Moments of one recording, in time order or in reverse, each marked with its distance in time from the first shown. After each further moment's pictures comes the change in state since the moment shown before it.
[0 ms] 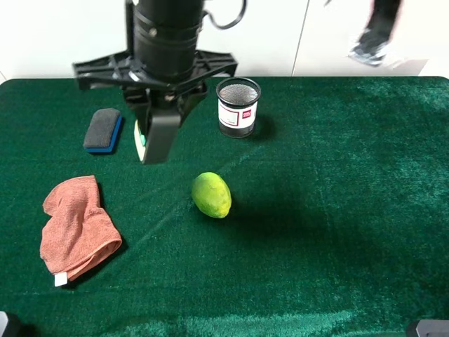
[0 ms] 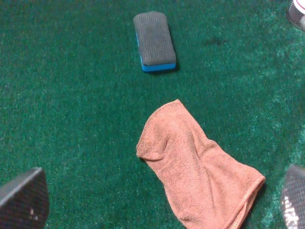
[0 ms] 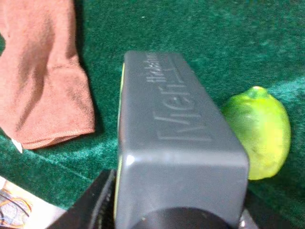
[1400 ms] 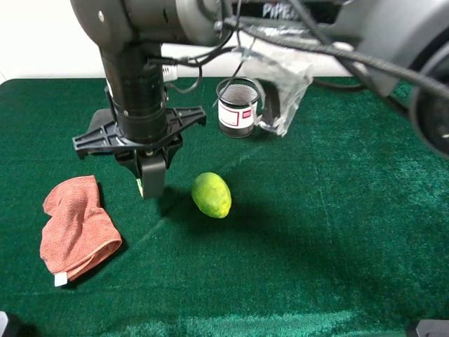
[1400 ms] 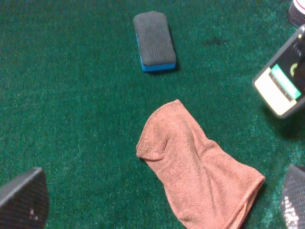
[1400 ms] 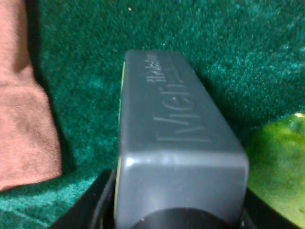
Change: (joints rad) left arm 0.000 0.000 0.000 0.000 0.000 0.000; right arm 0.061 0.228 -0.057 -0.073 -0.052 0.075
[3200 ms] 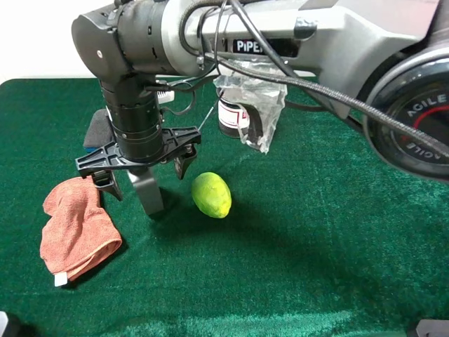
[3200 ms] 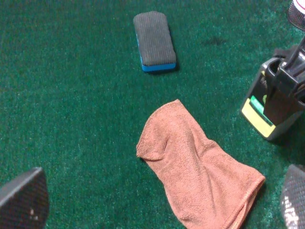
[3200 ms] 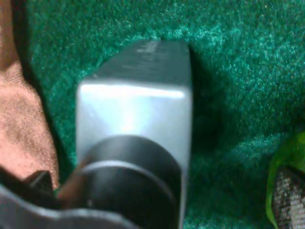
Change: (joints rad) left arm 0.000 0.000 0.000 0.000 0.000 0.000; right arm 0.012 0.059 0.000 0.020 -0.028 0.004
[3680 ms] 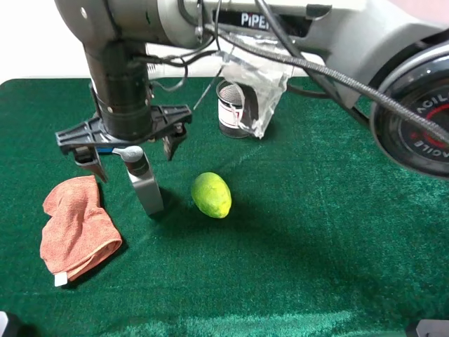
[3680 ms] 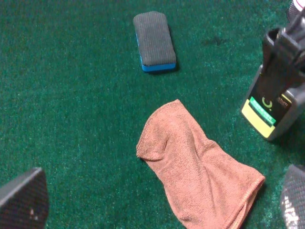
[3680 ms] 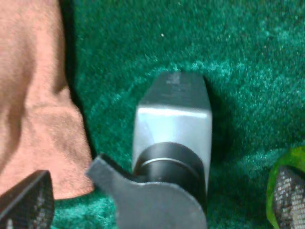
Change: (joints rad) left arm 0.000 0.000 0.000 0.000 0.000 0.000; right arm 0.000 -0.009 -0.134 -0.013 0.057 0.000
